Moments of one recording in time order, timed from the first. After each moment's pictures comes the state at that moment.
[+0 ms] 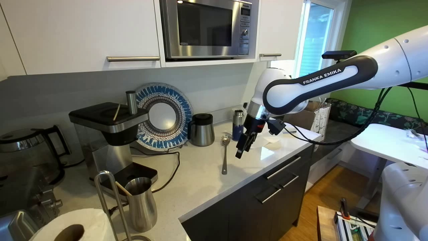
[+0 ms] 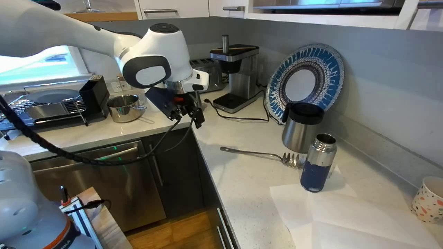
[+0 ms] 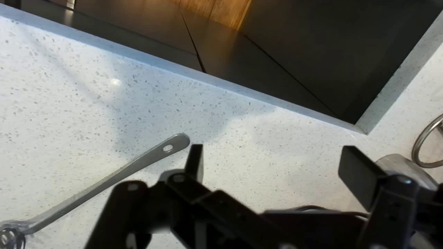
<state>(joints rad) 0.01 -0.35 -0.20 -2.40 0.19 2.28 -0.21</state>
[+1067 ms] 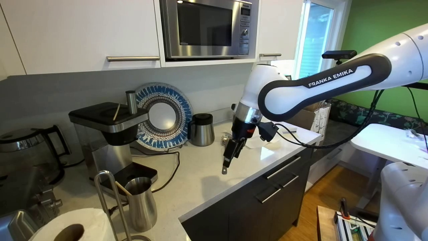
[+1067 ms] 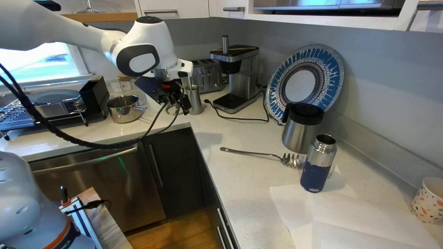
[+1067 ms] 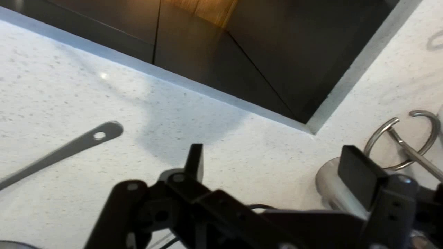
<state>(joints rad) 0.04 -0.35 -0.04 -2.37 0.19 2.29 -0.07</state>
